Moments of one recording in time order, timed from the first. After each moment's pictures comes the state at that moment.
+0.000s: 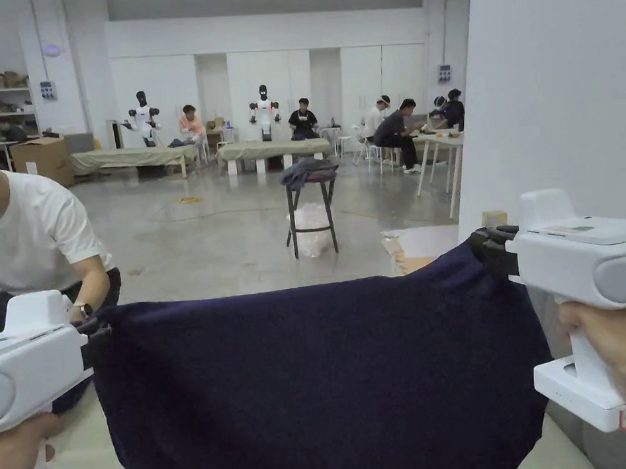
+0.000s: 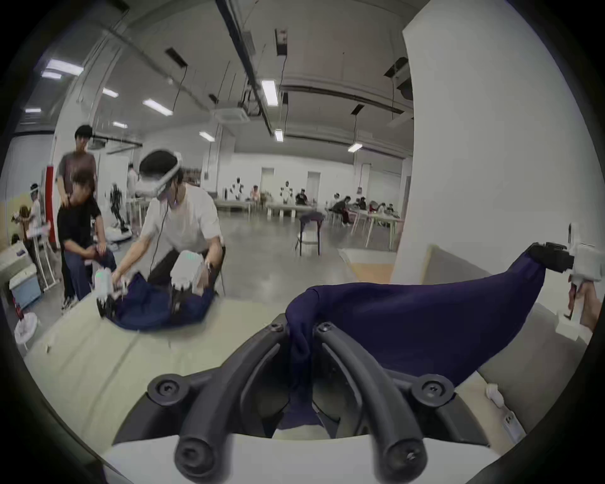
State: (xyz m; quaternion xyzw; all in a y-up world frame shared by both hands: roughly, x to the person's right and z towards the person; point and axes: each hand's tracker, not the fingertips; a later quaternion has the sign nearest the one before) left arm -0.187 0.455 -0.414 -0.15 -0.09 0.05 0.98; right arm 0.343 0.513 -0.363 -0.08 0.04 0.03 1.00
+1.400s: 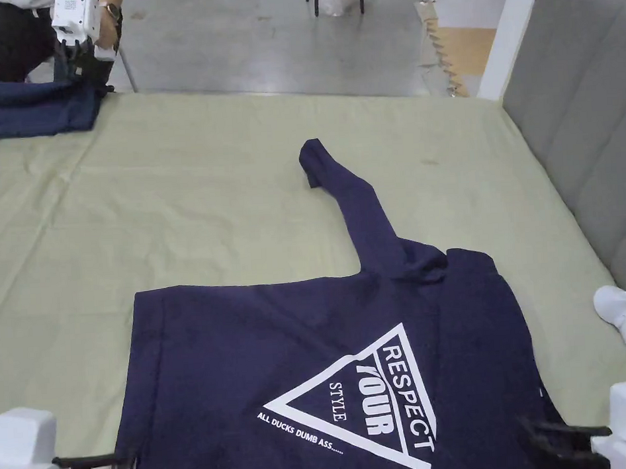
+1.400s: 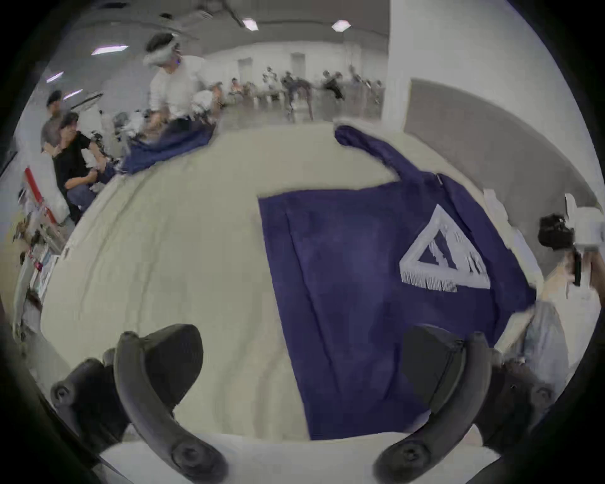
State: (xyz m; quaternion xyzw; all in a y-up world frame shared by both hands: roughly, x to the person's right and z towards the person) left arm -0.208 0.231 -0.167 -0.39 -0.08 -0.03 0.91; right arm 0.335 0.236 -0.118 -0.32 0.01 0.01 0.95
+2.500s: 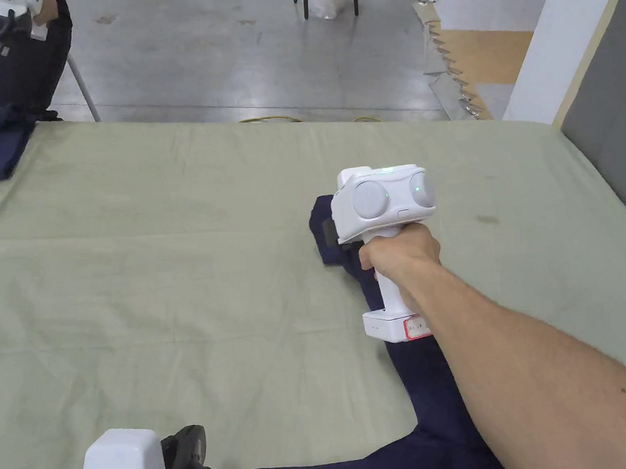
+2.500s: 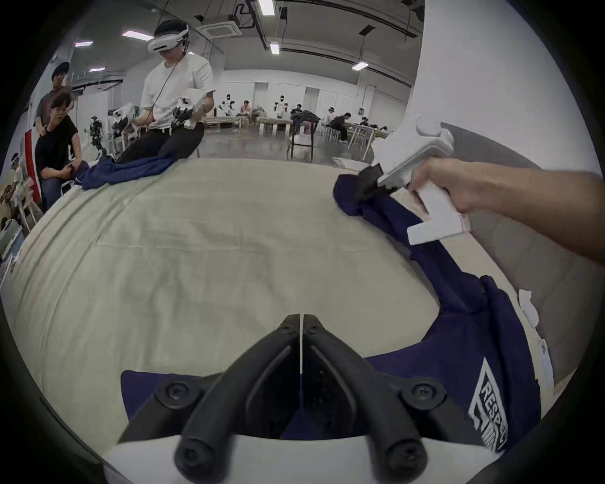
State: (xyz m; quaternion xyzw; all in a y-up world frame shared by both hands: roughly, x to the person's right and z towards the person) left arm -0.099 0.147 -0.437 -0.34 -0.11 0.04 0.93; right arm 0.173 0.139 -0.754 -0.45 0.06 0.03 0.89
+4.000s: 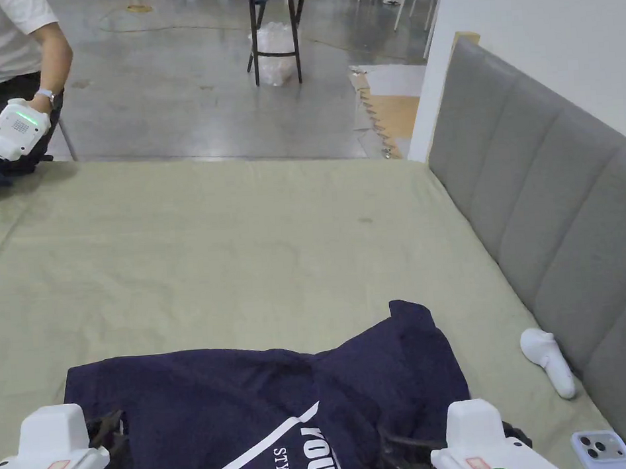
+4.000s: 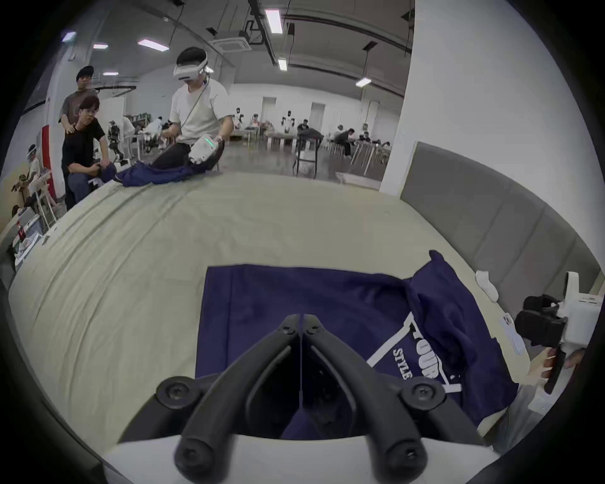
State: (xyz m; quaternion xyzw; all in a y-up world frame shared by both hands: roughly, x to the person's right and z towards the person) left arm -0.128 0.225 -0.210 -0.30 -0.09 0.06 0.95; right arm 0.267 0.217 -0.132 -0.28 -0.01 -0.02 0.96
